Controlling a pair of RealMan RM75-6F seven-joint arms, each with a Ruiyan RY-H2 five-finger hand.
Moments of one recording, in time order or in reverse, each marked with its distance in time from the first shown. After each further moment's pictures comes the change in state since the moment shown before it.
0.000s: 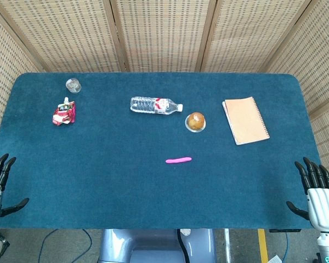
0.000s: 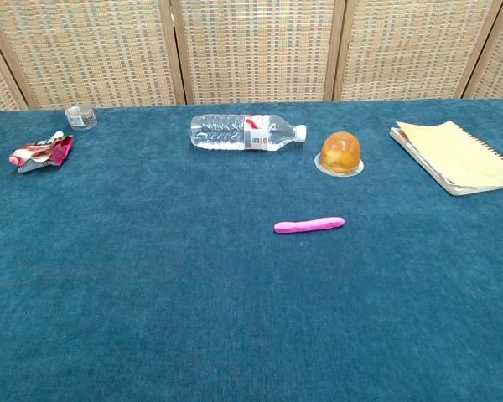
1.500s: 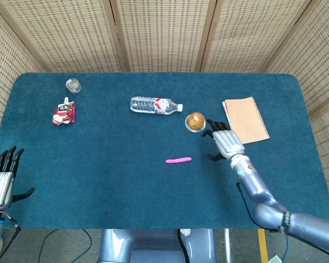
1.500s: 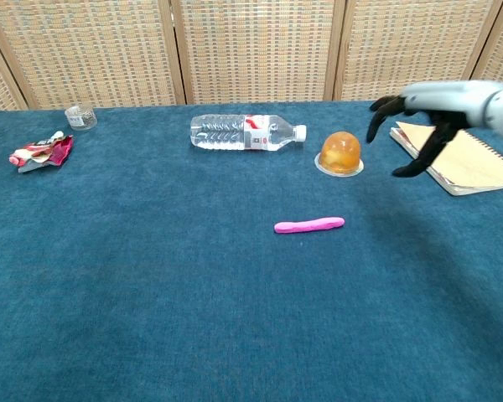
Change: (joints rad) left arm -0.086 -0.118 -0.079 0.087 -0.185 -0.117 0.142; right arm 0.758 -0.285 0.250 0.159 0.744 -0.799 -0.271
